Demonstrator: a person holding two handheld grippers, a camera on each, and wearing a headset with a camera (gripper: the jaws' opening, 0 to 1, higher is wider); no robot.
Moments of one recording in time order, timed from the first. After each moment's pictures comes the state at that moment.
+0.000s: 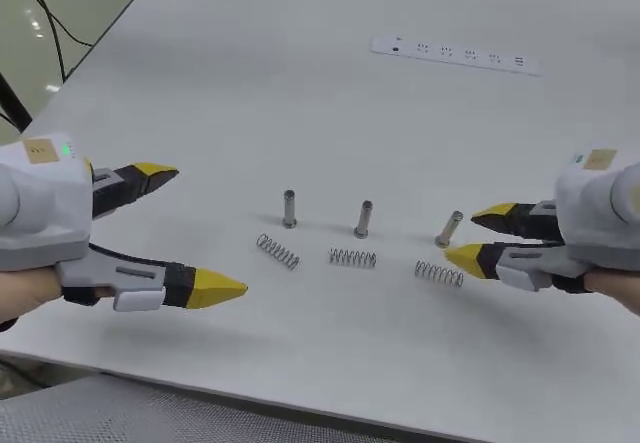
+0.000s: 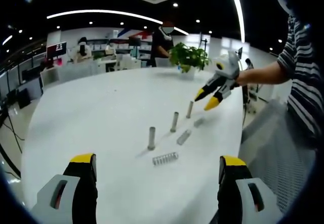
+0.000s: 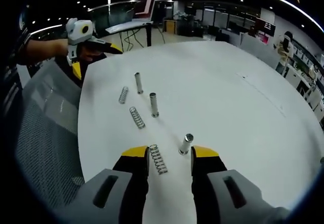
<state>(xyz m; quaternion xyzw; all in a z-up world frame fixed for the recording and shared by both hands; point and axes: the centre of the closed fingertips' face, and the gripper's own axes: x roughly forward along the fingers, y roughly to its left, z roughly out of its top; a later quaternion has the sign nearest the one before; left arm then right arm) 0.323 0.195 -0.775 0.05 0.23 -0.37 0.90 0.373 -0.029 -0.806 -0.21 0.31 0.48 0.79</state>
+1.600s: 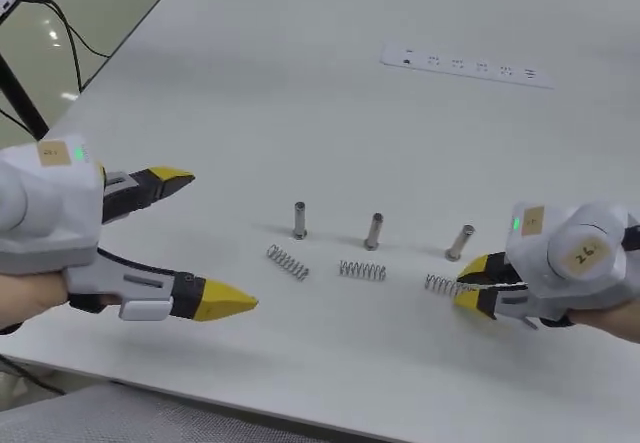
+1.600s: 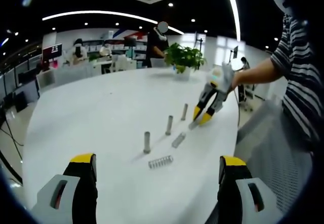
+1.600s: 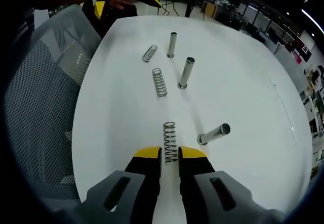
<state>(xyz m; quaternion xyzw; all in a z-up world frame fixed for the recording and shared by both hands) 0.319 0.189 -0.761 0.06 0.22 -0.39 0.89 0.354 -0.032 -0.859 -0.36 0.33 0.55 0.67</state>
